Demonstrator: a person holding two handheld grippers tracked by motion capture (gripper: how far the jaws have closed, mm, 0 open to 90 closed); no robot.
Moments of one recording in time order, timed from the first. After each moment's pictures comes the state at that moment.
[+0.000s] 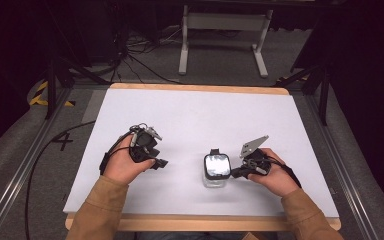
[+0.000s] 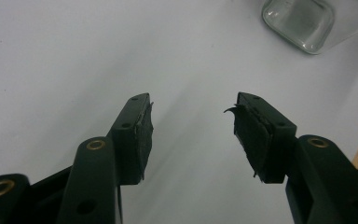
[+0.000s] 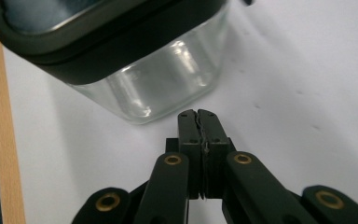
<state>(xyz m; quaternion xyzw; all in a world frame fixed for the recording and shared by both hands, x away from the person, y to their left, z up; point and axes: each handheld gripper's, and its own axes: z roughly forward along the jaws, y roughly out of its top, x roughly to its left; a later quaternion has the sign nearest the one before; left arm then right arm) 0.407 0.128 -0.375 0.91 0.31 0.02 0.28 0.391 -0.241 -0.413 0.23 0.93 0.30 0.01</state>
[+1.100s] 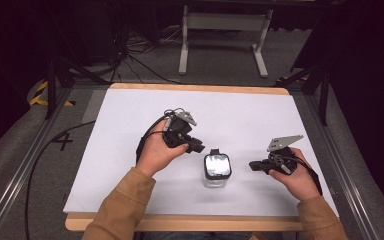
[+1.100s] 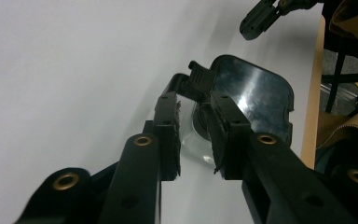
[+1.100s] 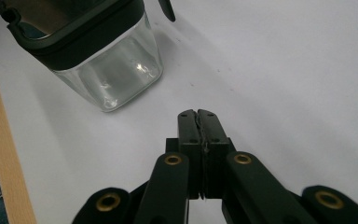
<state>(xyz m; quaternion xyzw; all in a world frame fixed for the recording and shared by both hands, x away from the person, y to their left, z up) 0.430 0.039 -0.341 0.90 0.20 -0.03 0.39 0.374 -0.296 -0.390 0.31 0.88 0.35 0.06</state>
